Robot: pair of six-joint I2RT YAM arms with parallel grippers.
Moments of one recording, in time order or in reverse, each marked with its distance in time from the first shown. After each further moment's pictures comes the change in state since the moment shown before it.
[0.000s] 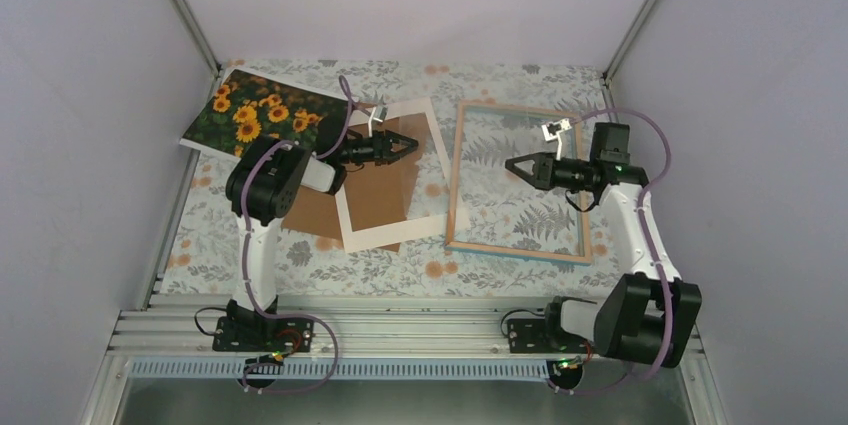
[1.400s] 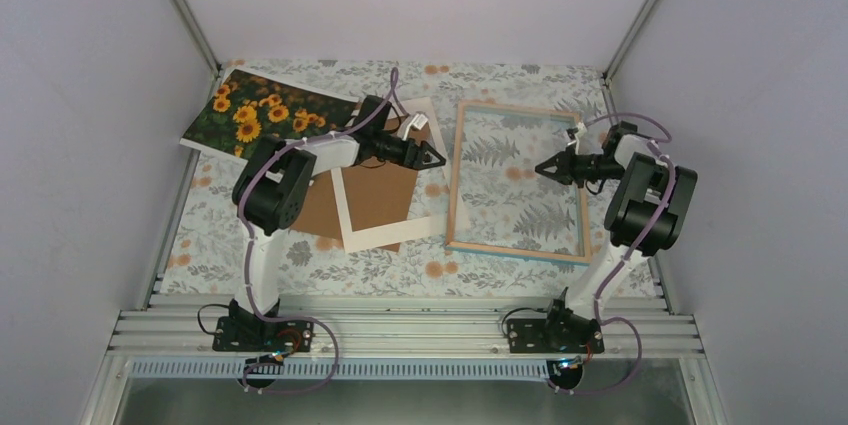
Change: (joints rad) left arm -0.131 -0.051 0.346 -1.147 -0.142 0.876; right arm -0.236 0.683 0.308 -0.235 0.172 -0.183
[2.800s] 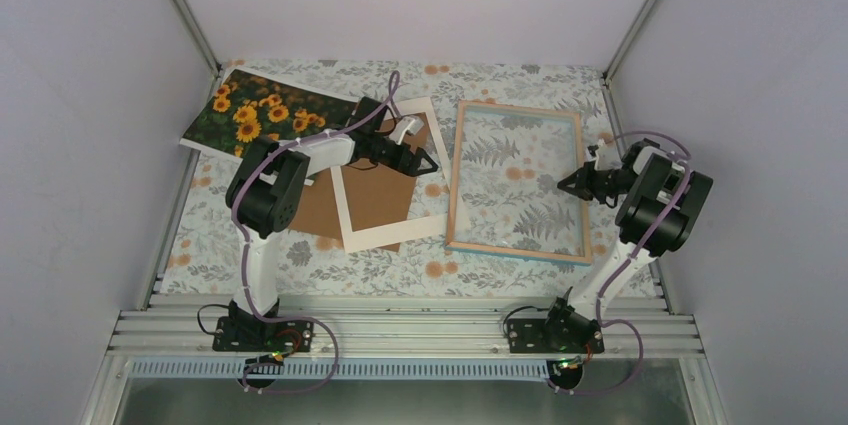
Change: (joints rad) left arm 0.014 -0.041 -0.003 -0.211 -0.181 0.204; right arm -0.154 0.062 -0.029 0.014 0.172 -0.039
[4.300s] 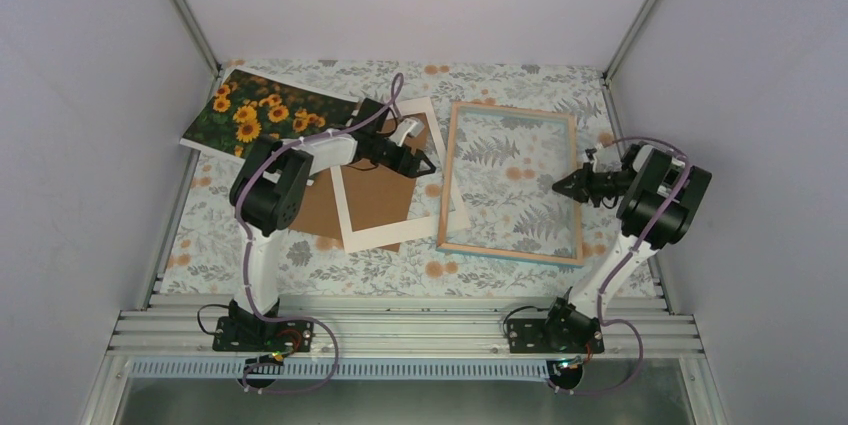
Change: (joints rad) left arm -0.003 0.027 0.015 -0.018 -0.035 0.035; right arm -0.004 0.059 0.048 -0.140 -0.087 -0.004
